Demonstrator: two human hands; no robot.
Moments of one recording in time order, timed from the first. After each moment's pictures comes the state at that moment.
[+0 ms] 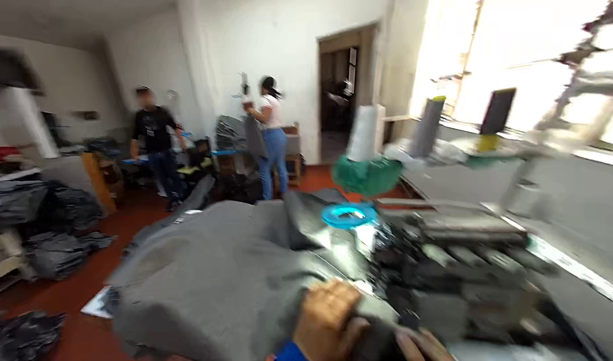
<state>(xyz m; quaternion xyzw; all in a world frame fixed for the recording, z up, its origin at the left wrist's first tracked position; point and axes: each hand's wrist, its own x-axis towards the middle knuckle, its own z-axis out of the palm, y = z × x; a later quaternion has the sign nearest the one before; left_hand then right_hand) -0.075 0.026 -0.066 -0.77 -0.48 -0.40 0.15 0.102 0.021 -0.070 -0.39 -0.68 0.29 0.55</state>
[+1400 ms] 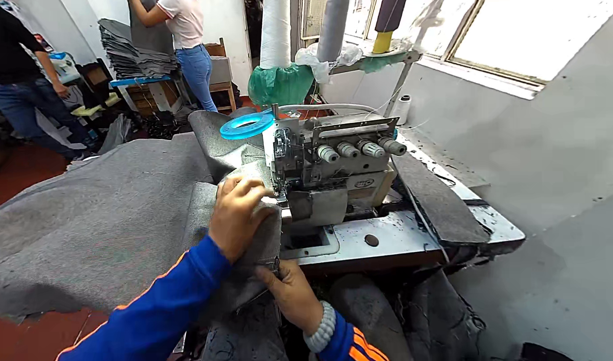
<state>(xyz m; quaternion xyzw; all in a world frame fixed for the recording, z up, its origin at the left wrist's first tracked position) -0.073 0.059 -0.048 -0.79 -0.47 -0.38 0.08 0.082 0.013 -0.110 -0.24 -0.60 0.58 0.50</state>
